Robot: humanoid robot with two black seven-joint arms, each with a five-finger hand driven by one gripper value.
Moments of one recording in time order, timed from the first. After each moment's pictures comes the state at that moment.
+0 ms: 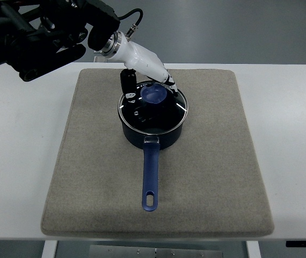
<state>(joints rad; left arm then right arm) -1.58 0.30 0.08 -0.88 1.68 -0.43 -0.61 0.00 0.00 -0.04 0.19 0.01 -0.01 0.07</state>
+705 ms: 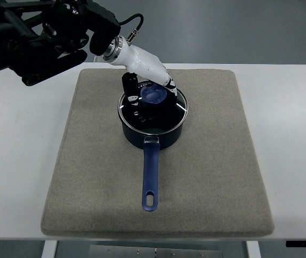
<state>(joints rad) -1.56 0.29 0.09 -0.88 1.69 -0.41 -0.61 0.00 0.00 -0.04 0.19 0.01 -0.01 0.07</state>
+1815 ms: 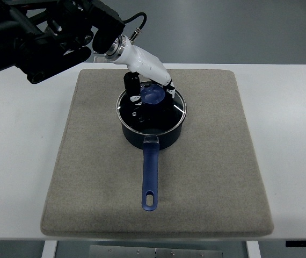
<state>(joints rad) -1.57 0.27 0.08 -0.84 1.69 -0.49 -0.61 0.00 0.00 -0.04 0.19 0.01 -0.01 0.07</state>
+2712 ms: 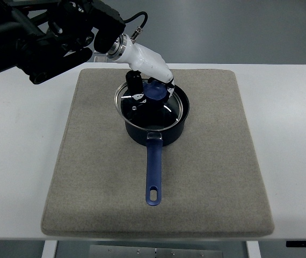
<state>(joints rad) -1.57 0.26 0.08 -0.82 1.69 -0.42 -0.61 0.00 0.00 -0.04 0.19 0.01 -0.01 0.07</state>
